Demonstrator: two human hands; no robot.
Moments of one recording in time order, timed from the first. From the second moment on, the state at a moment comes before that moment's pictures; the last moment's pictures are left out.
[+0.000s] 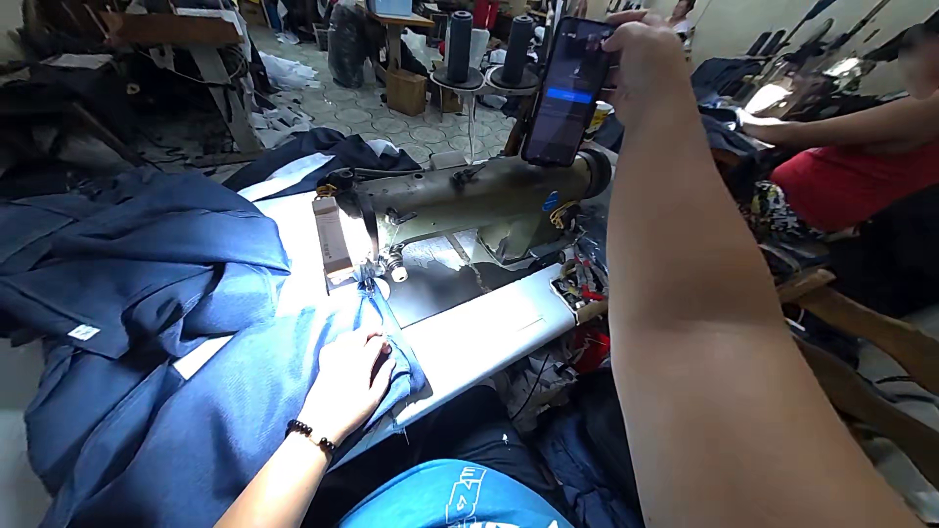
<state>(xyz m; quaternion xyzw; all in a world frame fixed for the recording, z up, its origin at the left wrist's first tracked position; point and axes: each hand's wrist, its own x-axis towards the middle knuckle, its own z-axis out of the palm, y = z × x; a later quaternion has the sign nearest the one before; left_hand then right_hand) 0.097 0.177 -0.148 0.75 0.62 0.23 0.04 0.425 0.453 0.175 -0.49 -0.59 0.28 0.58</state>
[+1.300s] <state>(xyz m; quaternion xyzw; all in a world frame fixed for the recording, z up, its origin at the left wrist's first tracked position) 0.097 0.177 -0.147 0.75 0.62 0.23 0.04 0.424 0.452 0.163 -0.46 -0.55 0.29 0.63</state>
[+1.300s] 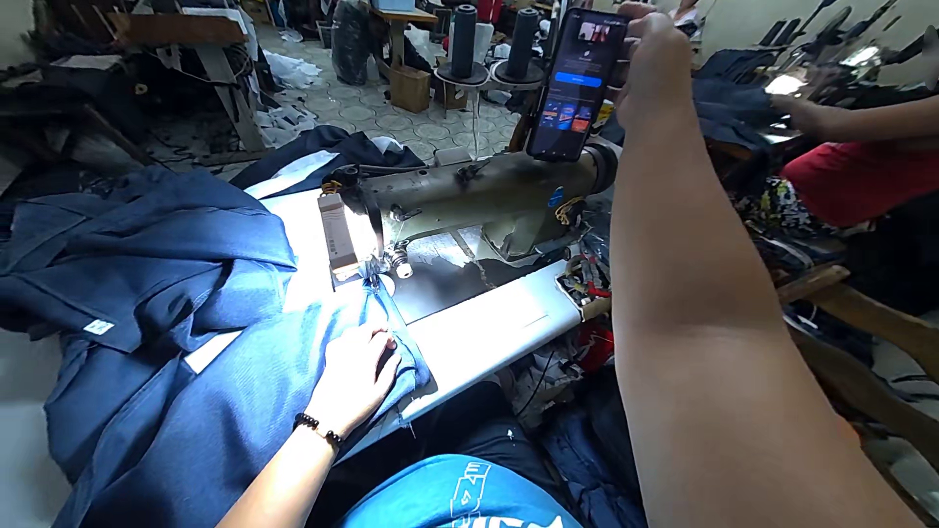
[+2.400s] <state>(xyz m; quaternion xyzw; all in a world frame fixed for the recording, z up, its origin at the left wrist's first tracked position) 0.071 0.091 -0.083 0.76 0.59 0.26 0.02 0.350 0.218 -0.105 -0.45 -0.78 0.34 0.25</state>
